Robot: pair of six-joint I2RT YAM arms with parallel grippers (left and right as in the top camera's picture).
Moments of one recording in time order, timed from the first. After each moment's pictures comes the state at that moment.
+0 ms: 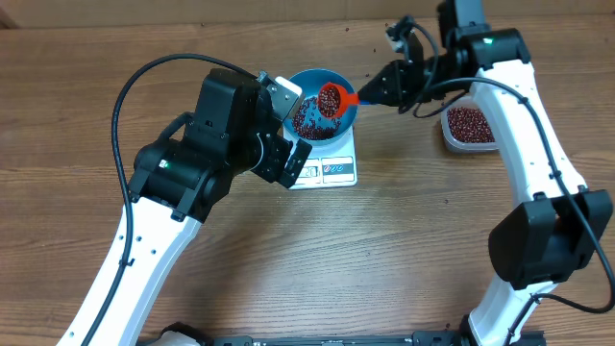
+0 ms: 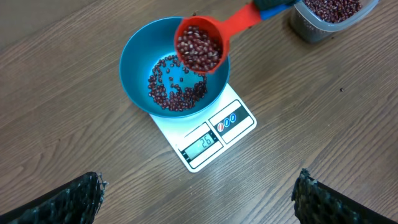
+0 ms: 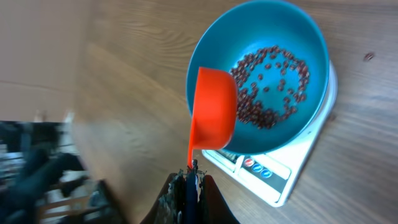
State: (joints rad) left arm -0.44 1.36 1.48 -0.97 0.11 0.10; right arm 0.16 1.96 1.90 -1.12 -0.76 -0.01
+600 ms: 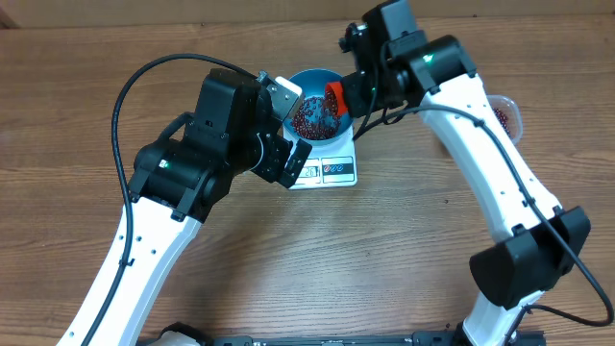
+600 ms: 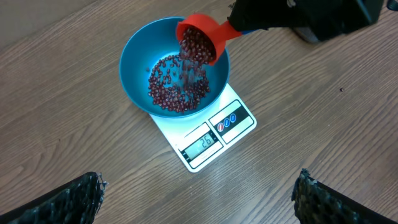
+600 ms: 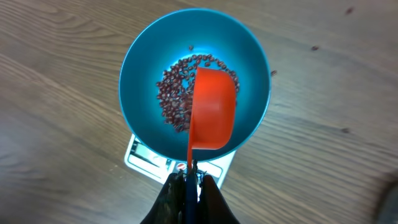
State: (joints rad) left arm -0.44 1.36 1.48 -0.97 0.11 0.10; right arm 0.43 1.91 1.96 -1.13 -0.12 0.04
